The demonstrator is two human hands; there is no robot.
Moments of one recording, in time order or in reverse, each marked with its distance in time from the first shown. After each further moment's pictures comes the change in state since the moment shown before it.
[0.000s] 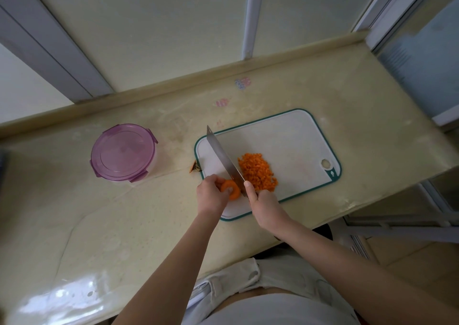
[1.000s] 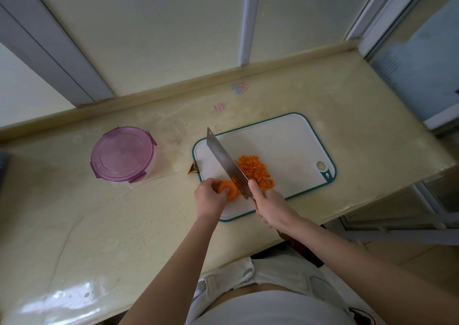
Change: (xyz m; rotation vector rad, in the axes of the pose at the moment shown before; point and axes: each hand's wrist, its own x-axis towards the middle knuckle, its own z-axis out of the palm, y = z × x) left_hand -0.005 -0.002 0.006 -0.067 0.062 -0.042; right_hand -0.014 -0.003 -0.026 0.076 -0.082 0.026
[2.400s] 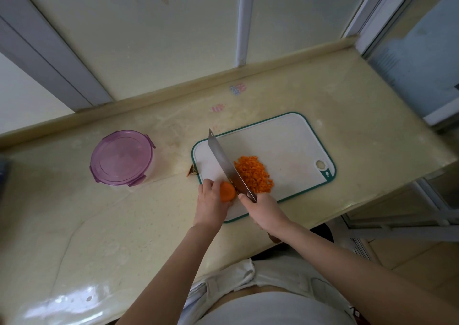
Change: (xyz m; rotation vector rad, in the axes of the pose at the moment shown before) left_hand -0.007 -0.015 0.001 0.357 -0.094 0.342; right_hand 0.009 0.010 0.021 0.070 0.045 0.009
